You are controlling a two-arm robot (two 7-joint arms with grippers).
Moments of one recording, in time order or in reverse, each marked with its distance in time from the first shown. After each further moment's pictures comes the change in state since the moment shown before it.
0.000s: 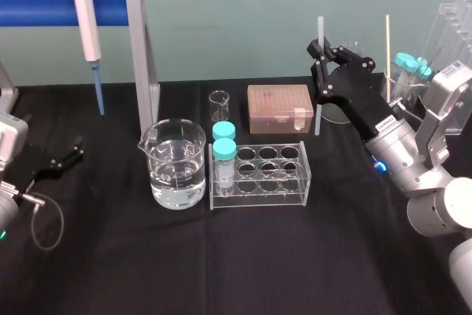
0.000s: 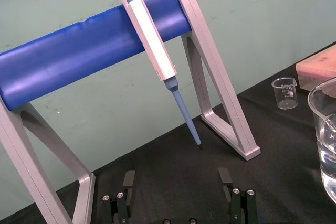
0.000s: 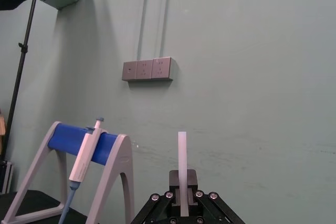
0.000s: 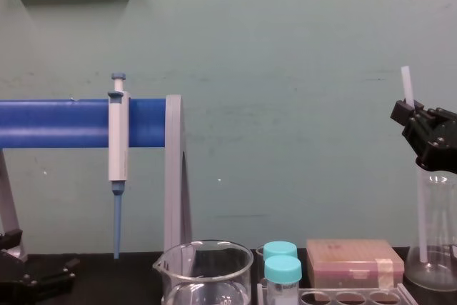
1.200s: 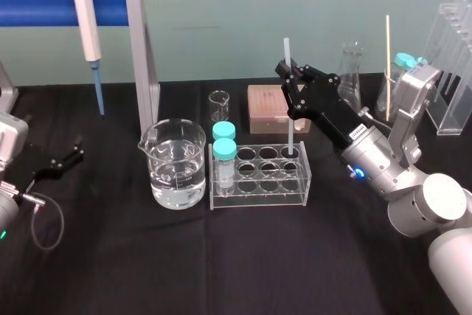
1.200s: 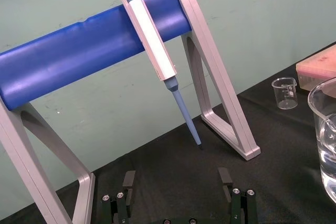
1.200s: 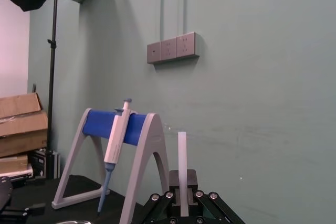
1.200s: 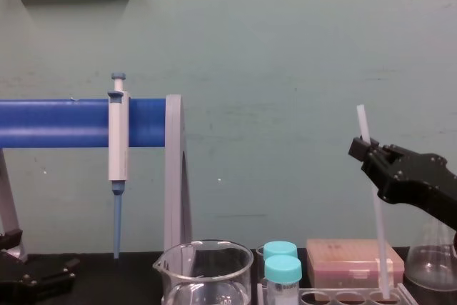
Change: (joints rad) left arm 0.000 0.000 0.000 0.000 0.000 0.000 0.000; right arm 0.078 -0.035 -0.050 0.146 0.089 0.062 0.147
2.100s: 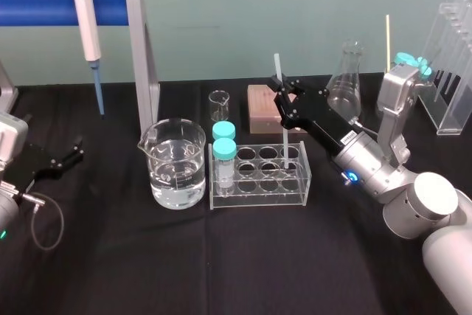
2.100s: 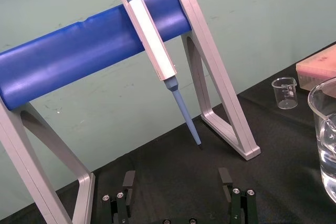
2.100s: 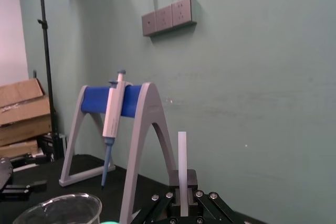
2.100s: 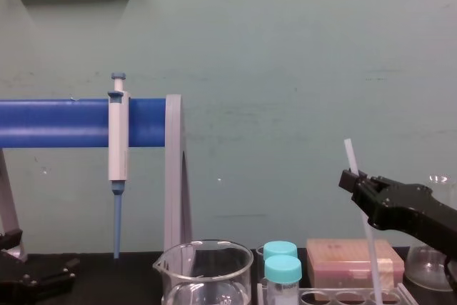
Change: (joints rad) left arm 0.000 0.000 0.000 0.000 0.000 0.000 0.000; right arm 0.044 -0.006 -0.028 0.094 0.019 0.075 0.011
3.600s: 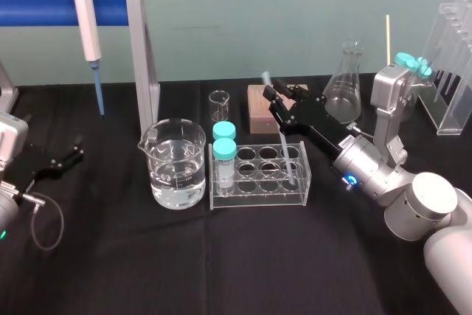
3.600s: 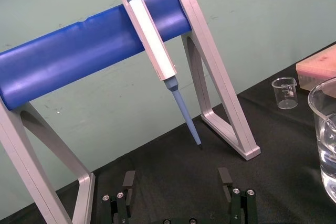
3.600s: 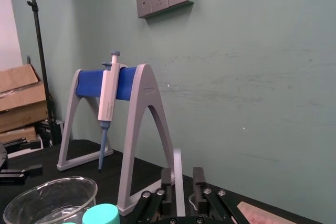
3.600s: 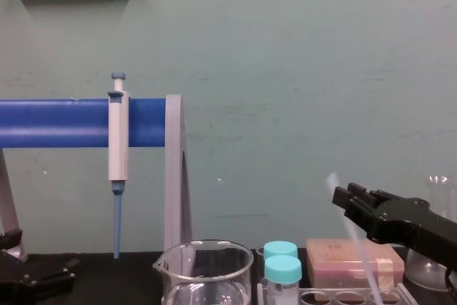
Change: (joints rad) left arm 0.000 0.000 0.000 0.000 0.000 0.000 0.000; right arm 0.001 0.011 -0.016 0.002 -0.025 0.057 -0.033
